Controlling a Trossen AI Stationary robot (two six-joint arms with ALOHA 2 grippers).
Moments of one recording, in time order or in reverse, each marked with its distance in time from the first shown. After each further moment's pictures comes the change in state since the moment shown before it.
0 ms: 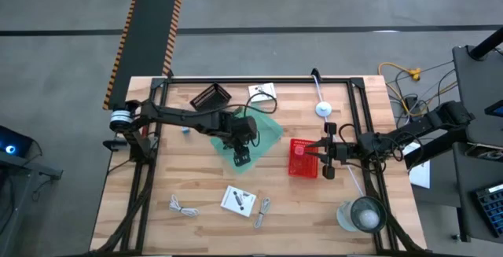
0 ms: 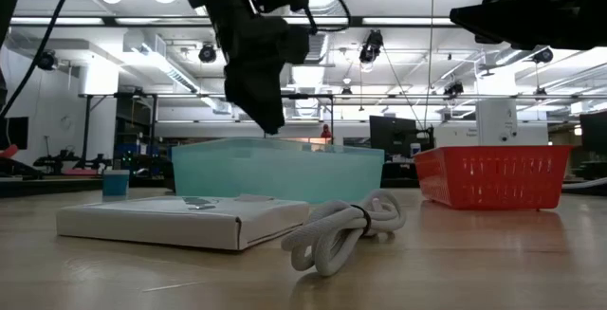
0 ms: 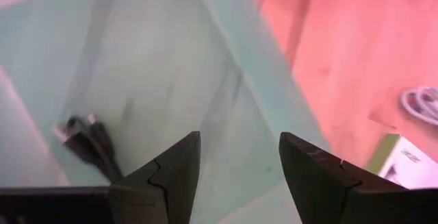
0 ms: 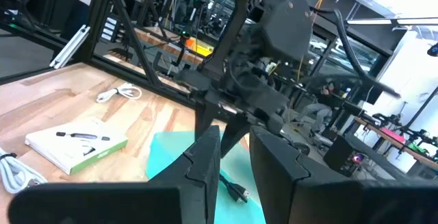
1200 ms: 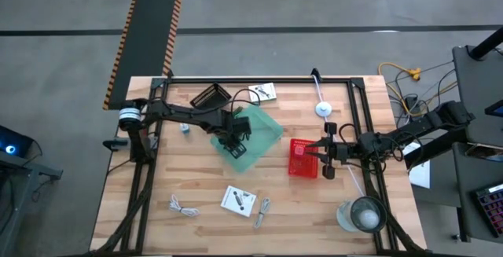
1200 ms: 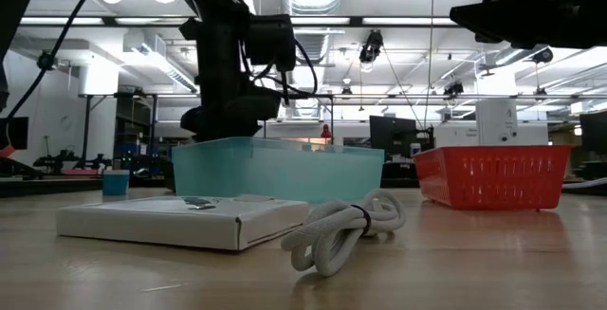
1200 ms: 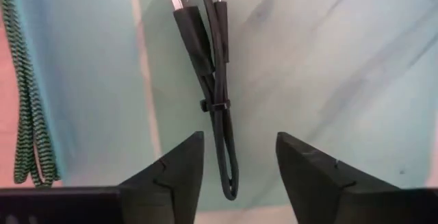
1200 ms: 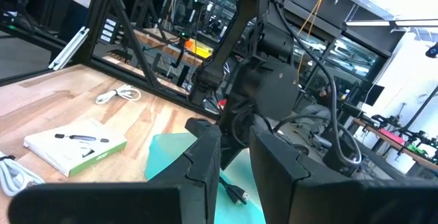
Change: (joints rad) left arm 0.084 0.072 -0.099 -0.107 -0.113 -0.299; right arm 0.000 0.000 0.000 0.008 0.000 -0.003
